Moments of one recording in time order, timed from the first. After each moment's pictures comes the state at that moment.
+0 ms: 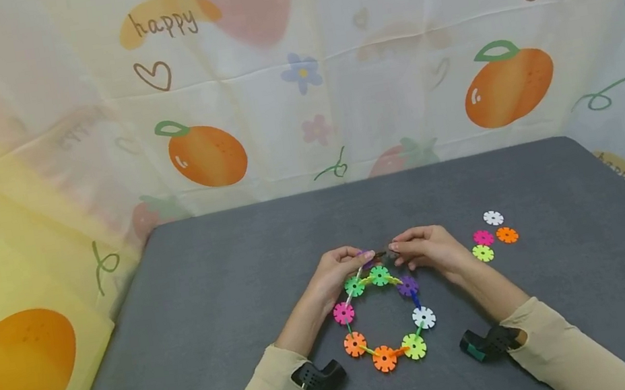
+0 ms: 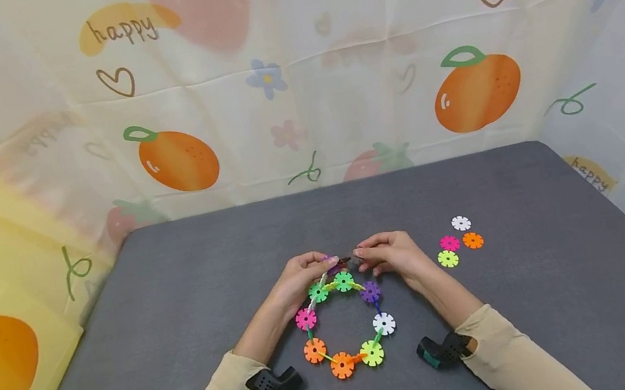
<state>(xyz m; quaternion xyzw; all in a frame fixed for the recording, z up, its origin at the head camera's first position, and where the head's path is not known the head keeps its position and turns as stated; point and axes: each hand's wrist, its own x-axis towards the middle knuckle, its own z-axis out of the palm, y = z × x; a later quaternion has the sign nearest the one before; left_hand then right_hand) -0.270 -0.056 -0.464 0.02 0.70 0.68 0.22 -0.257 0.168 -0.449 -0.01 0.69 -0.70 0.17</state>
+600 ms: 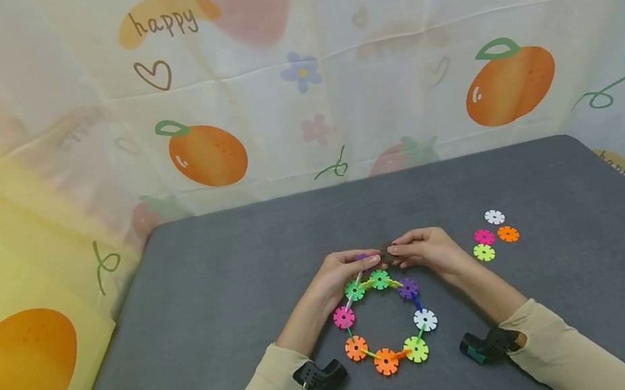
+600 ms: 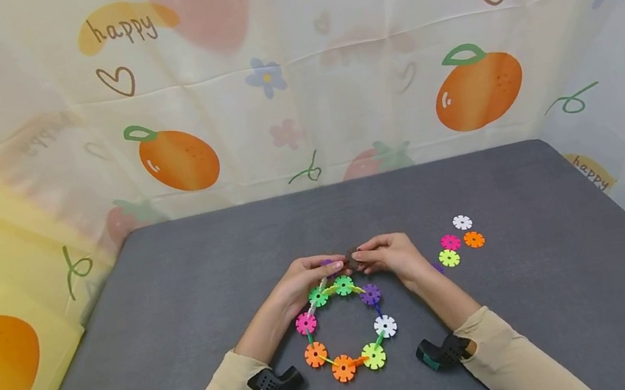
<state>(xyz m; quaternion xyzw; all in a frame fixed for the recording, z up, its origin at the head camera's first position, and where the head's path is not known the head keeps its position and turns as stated) -0.271 -0.055 -0.466 0.03 0.66 0.70 0.27 -0.252 0.160 -0.444 0.00 0.70 -0.70 0.16</state>
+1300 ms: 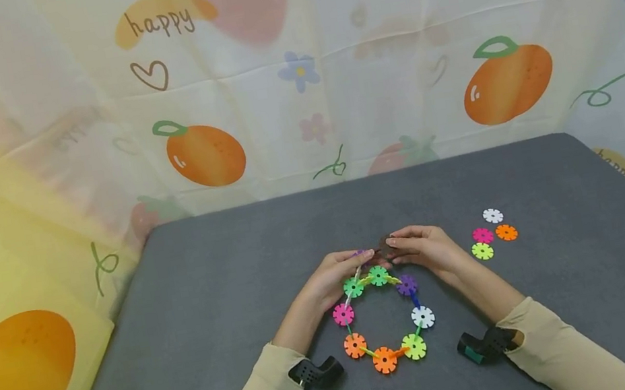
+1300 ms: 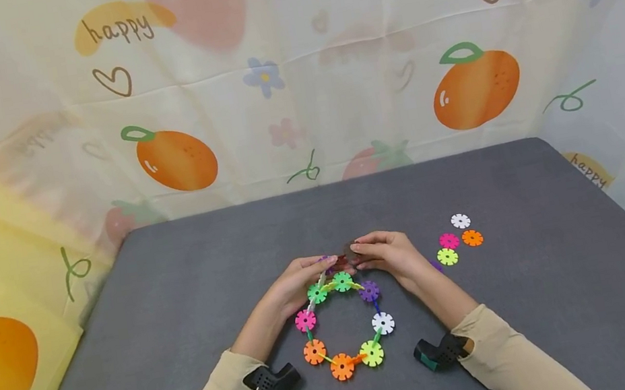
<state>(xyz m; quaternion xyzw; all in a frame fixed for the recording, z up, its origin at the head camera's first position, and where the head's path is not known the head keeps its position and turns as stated) -0.274 -0.058 -0.468 0.03 0.66 0.69 0.30 -0.255 0.160 -0.449 0.01 0.64 -0.75 0.16</state>
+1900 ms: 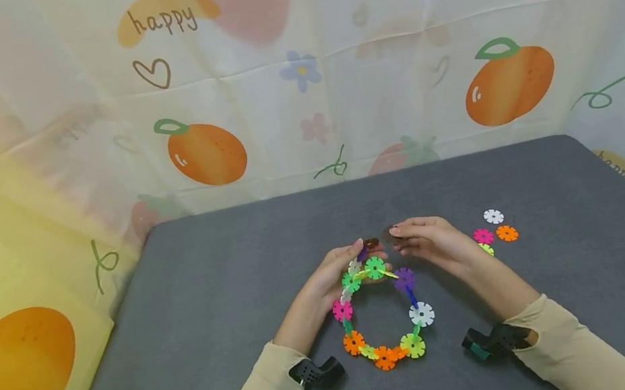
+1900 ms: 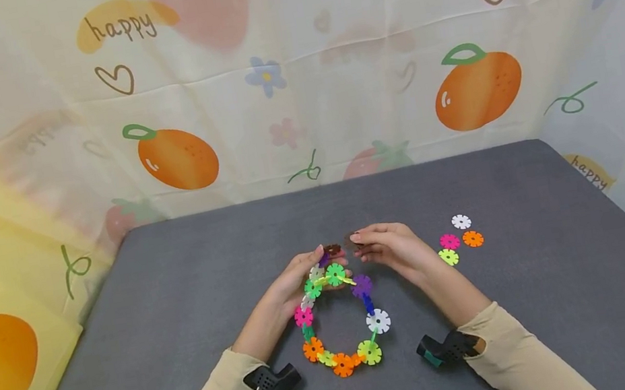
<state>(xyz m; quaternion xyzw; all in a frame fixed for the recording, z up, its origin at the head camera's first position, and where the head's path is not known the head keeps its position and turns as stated) -0.269 -0.059 -0.460 0.12 0.52 0.78 0.33 -0.248 0.166 -0.415 -0.03 0.59 -0.78 0.21</state>
